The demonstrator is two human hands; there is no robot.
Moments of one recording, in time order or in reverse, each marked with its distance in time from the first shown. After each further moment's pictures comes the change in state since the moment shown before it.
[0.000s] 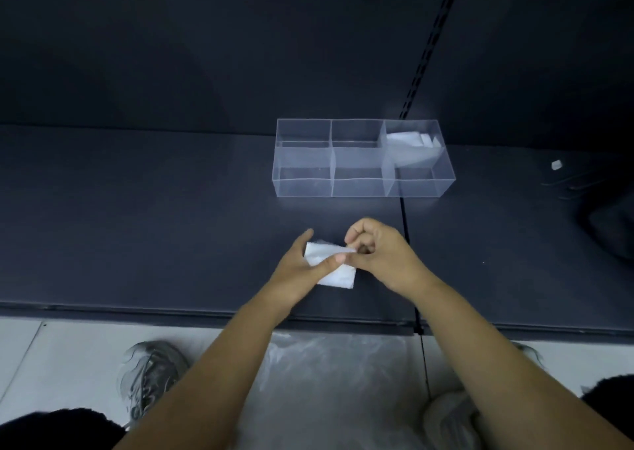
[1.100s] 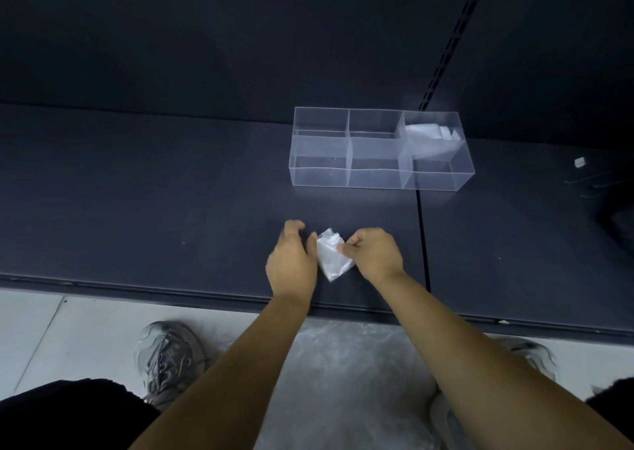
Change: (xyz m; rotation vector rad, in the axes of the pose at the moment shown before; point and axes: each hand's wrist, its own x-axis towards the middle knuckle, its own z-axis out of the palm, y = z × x) left_hand 0.014 -0.028 0.002 0.478 0.598 0.154; right_hand 0.033 0.029 0.047 -0.391 0.193 0.234
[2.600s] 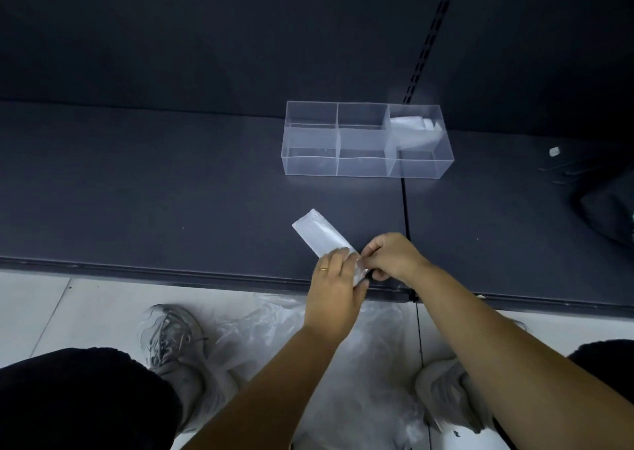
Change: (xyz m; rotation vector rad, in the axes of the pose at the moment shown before) left_hand -0.098 0.015 0.028 0.157 -0.163 0.495; right_hand -0.034 0.041 -0.042 0.180 -0.255 0.187
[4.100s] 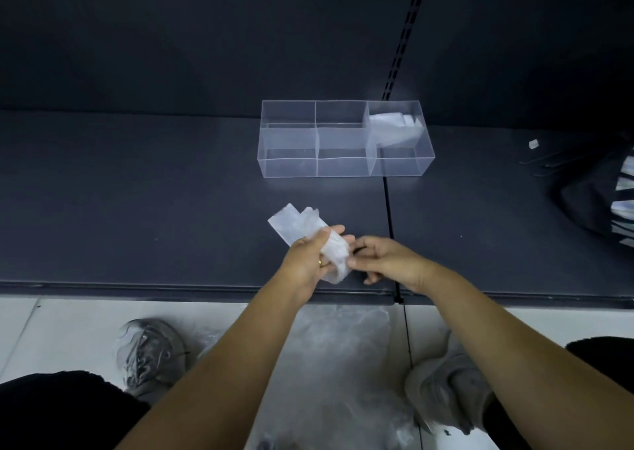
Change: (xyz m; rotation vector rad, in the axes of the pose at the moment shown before) left_hand 0.067 0.000 -0.033 -1.336 -0.269 -0.784; right_hand -0.009 0.014 -0.027 0.219 -0.316 -0.133
